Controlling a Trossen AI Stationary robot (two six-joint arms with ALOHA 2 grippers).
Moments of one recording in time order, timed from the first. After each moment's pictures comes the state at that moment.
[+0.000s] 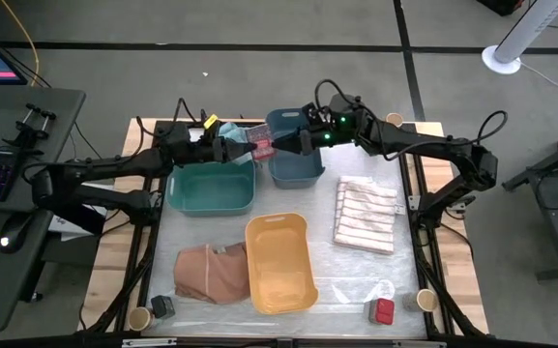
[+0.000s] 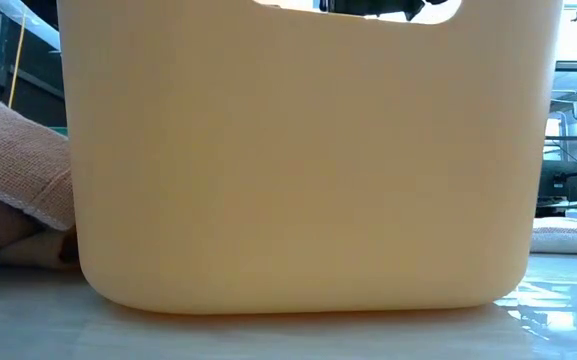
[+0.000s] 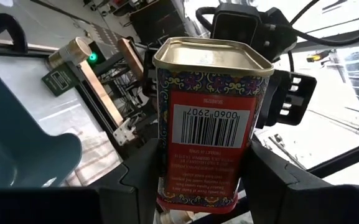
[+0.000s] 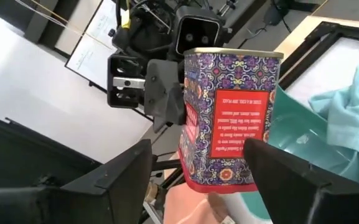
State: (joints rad) left arm 0.38 1.09 0.68 0.47 0.26 -1.03; right arm -0.33 1.53 1.33 0.03 -0.41 0.80
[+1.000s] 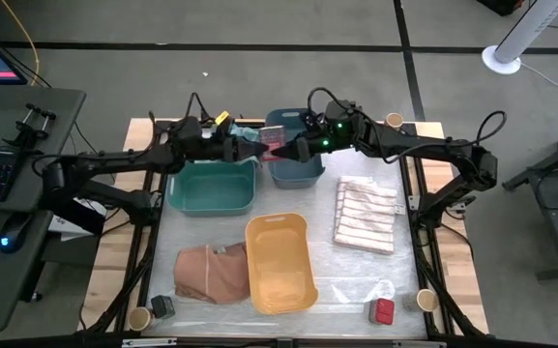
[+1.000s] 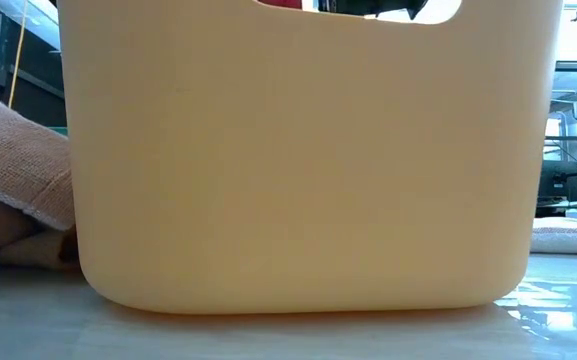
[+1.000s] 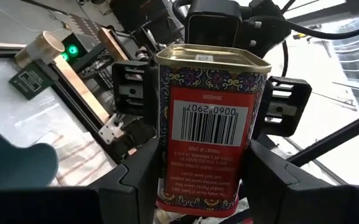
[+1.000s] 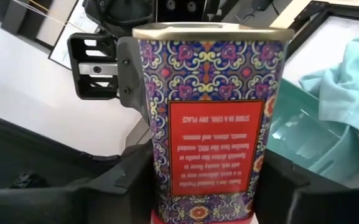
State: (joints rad) left arm 0.37 1.23 0.78 0.53 0.33 -0.98; right arm -0.29 1.53 1.33 -0.05 -0.37 0.80
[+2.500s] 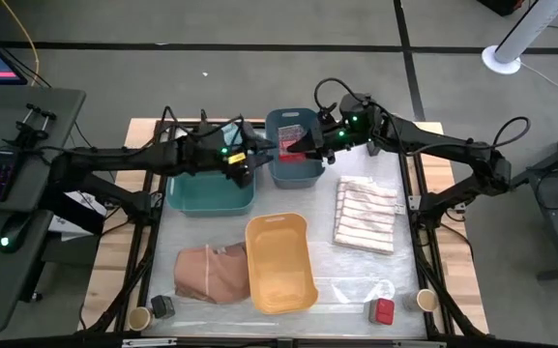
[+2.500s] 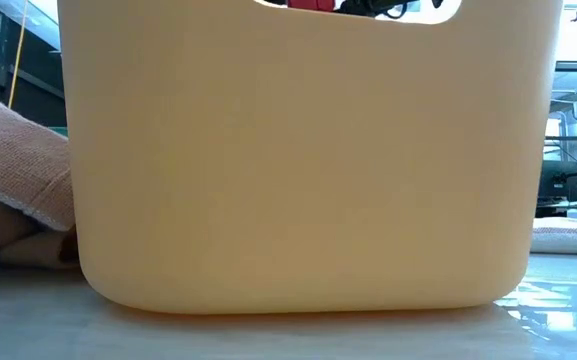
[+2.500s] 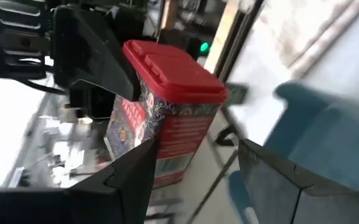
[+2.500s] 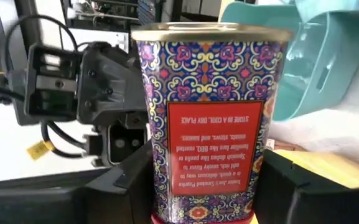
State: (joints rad) left arm 0.12 1.30 1.14 -0.10 -0.22 1.39; right arm -0.34 1.41 1.33 -0.25 -0.47 1.31
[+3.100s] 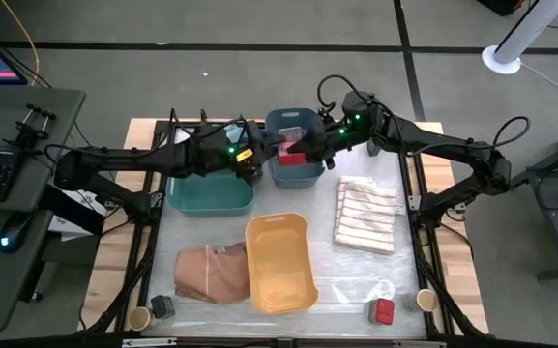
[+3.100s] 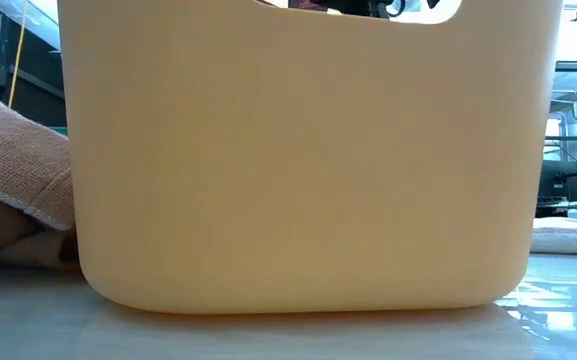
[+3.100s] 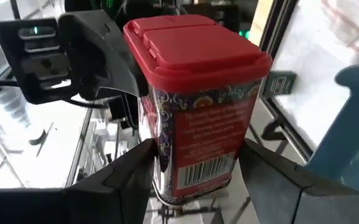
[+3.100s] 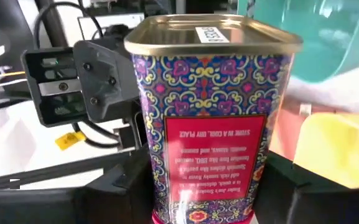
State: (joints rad) left arm 0.12 1.36 1.15 0.08 -0.25 1.55; right arm -0.33 1.41 1.33 -0.18 -0.60 1.49
